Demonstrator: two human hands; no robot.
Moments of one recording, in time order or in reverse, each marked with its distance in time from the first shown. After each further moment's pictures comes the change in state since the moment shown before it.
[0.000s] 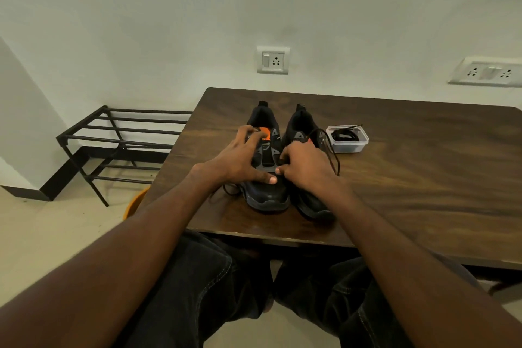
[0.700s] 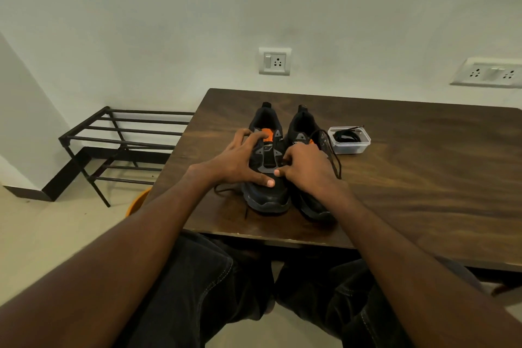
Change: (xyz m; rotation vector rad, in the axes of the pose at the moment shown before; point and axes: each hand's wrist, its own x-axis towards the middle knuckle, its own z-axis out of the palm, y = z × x) left_hand -0.002 -0.011 -0.001 -0.130 -0.037 0.000; right_hand -0.006 -0.002 -0.001 0.067 0.005 0.026
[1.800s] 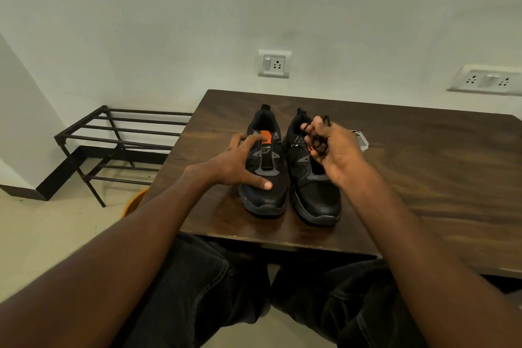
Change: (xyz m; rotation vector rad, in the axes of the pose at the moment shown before) left_hand 0.004 -0.008 -0.002 -0.065 -0.052 -0.078; right_hand 0.002 0.022 -0.038 1.481 0.173 0.274
